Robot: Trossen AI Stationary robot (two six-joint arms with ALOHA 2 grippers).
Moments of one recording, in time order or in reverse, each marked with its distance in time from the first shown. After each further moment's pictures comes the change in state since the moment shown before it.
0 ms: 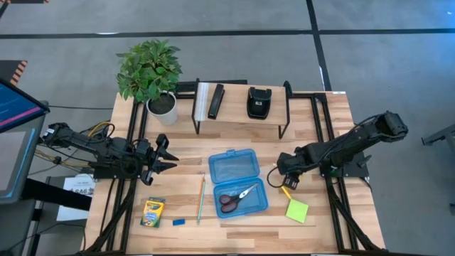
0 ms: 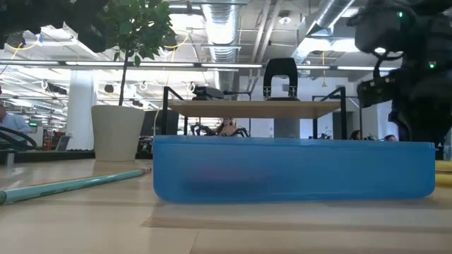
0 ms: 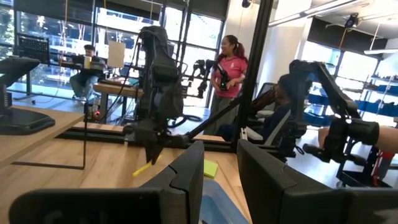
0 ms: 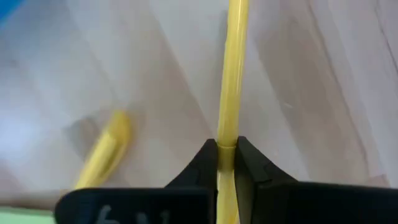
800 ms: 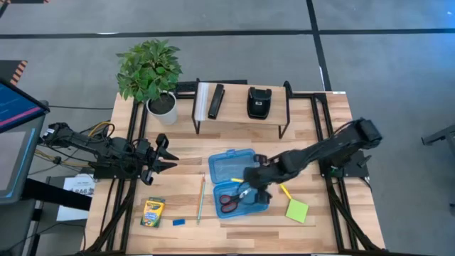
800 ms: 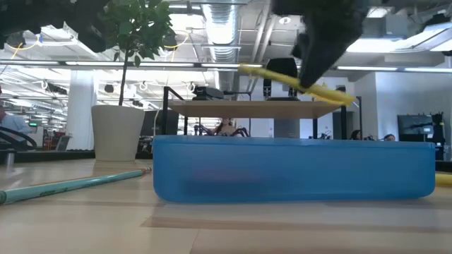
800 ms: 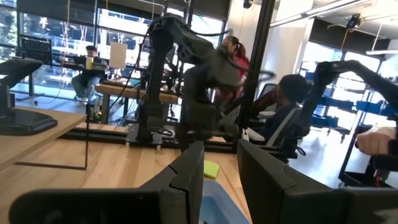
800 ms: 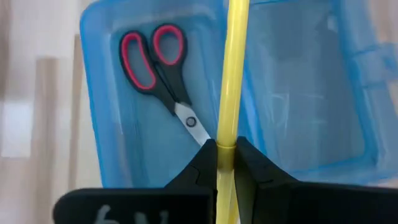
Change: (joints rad) left arm 0.000 0.000 0.000 0.001 -0.006 0.002; right arm 0.099 0.411 0.659 0.031 0.062 -0.385
